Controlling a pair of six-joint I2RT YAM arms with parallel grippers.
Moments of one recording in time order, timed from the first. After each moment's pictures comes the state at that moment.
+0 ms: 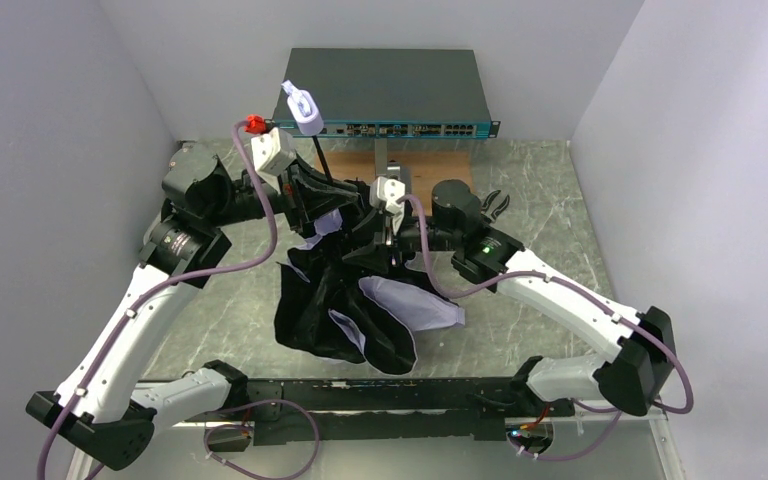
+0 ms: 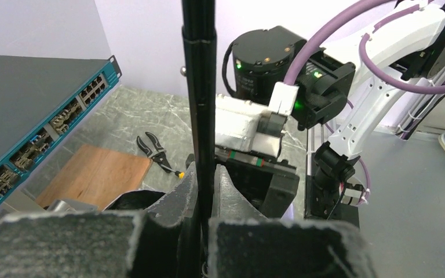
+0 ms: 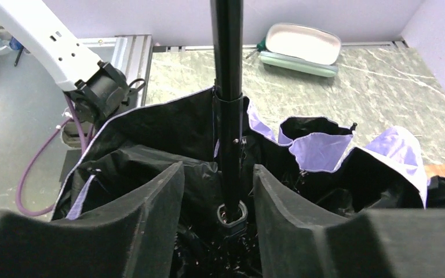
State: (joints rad) left arm -0.49 1.06 1.35 -0.16 0.83 -0.10; right arm 0.80 1.29 1.09 0.04 -0.70 -0.12
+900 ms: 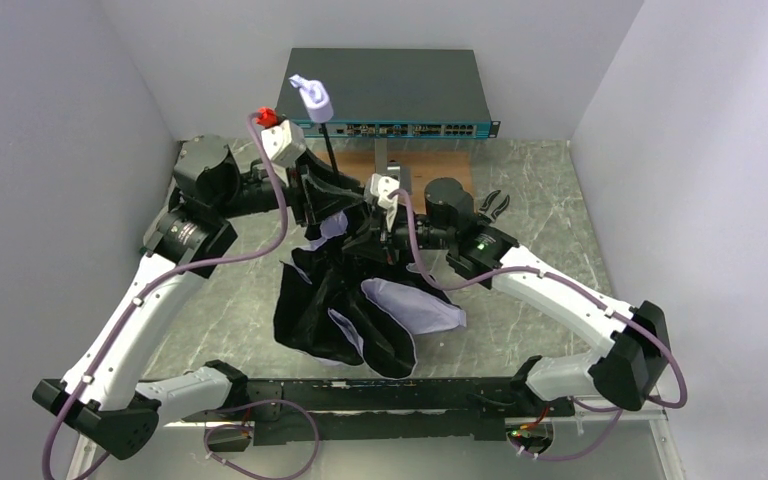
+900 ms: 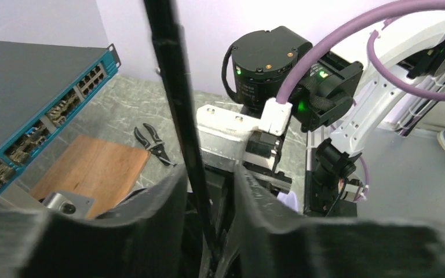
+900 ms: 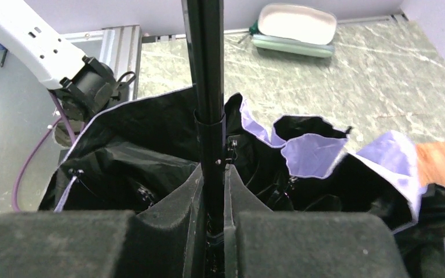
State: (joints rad) left arm -0.49 1.11 1.39 -0.21 0.84 -0.09; right arm 0.80 1.31 1.12 0.01 -0.65 -0.12
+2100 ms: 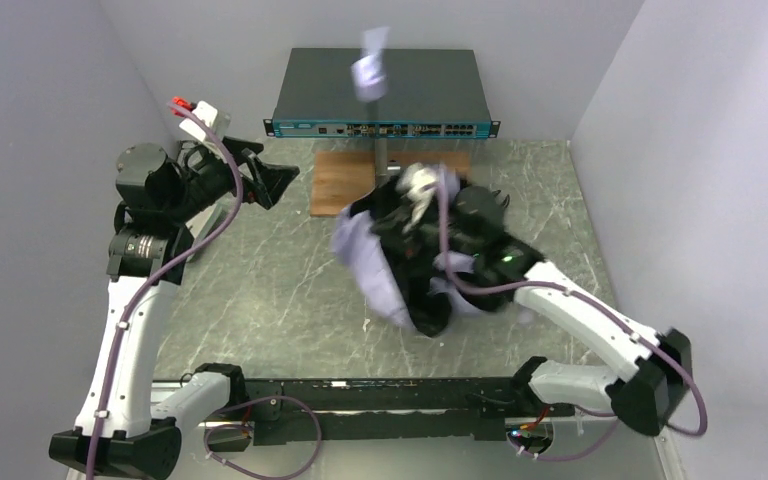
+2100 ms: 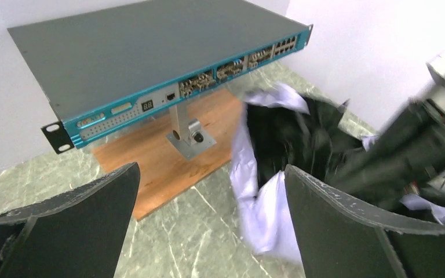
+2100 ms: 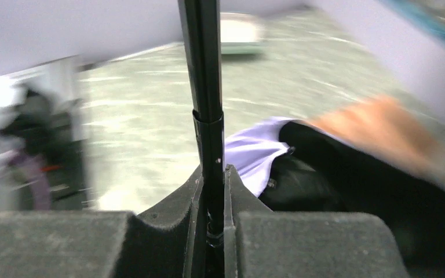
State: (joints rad) left arm -0.08 1.00 1.32 -0.28 0.62 -0.15; right arm 0.58 1.10 0.97 0.04 -0.47 -0.03
